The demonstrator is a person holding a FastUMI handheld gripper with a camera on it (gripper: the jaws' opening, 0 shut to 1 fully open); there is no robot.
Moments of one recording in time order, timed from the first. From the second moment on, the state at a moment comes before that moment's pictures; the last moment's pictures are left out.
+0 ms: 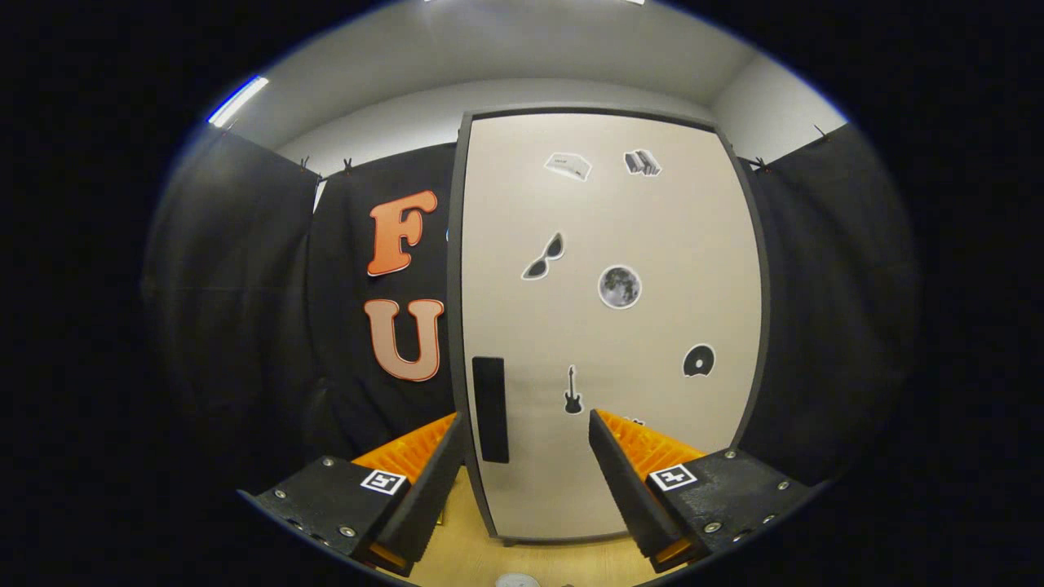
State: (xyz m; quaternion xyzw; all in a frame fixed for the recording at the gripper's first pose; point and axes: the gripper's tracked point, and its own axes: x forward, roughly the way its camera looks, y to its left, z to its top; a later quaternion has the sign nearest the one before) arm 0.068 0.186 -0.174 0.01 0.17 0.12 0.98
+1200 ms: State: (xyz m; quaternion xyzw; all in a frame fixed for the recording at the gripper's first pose) arm 0.092 0.221 -0.248 0.05 0.24 0.10 0.96
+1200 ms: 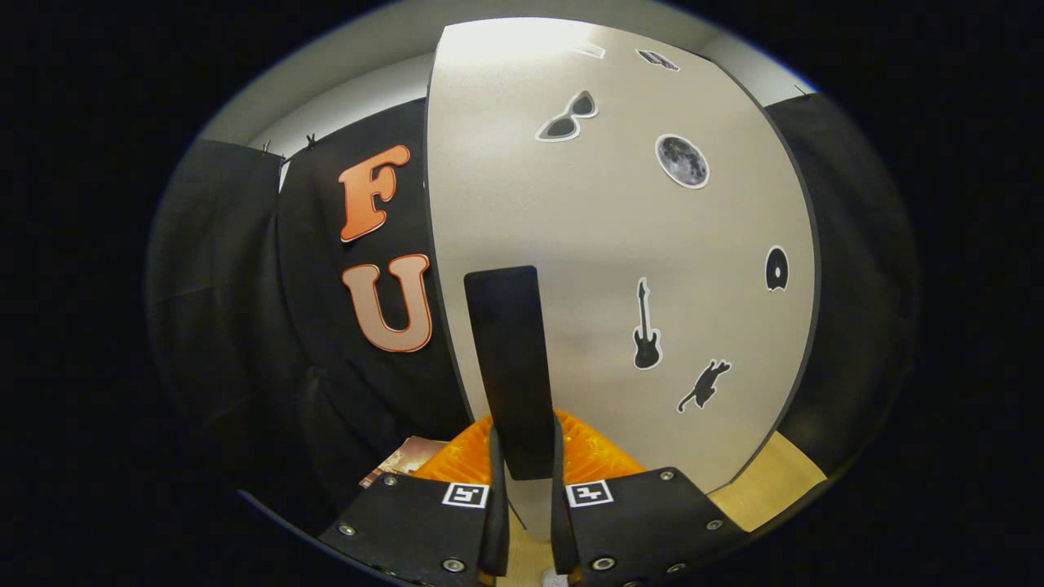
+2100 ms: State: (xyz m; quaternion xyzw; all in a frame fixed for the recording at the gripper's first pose) arm 0.015 0.151 -0.215 0.02 0.24 0.10 0.96
